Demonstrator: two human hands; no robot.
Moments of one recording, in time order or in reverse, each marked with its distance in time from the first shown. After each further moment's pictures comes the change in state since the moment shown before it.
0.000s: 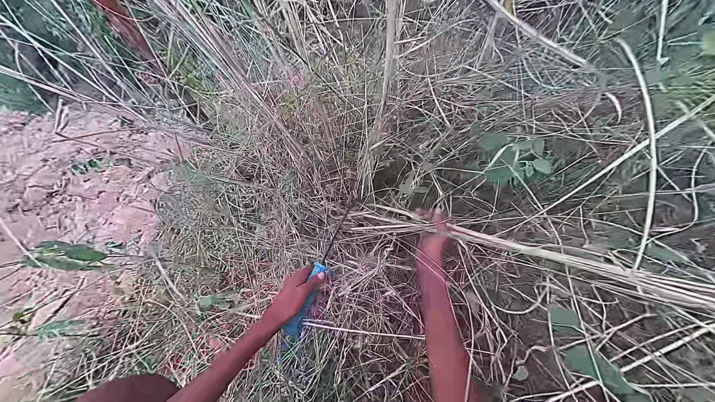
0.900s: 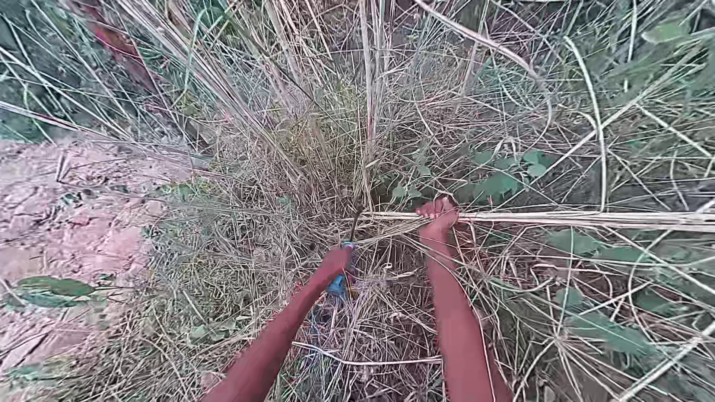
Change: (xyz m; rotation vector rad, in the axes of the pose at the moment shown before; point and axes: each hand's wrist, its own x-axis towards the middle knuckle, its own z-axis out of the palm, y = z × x) left_hand 0.126 0.067 0.033 0.048 0.046 -0.237; right_hand 0.076 0.000 0.031 0.256 -0.140 -0.063
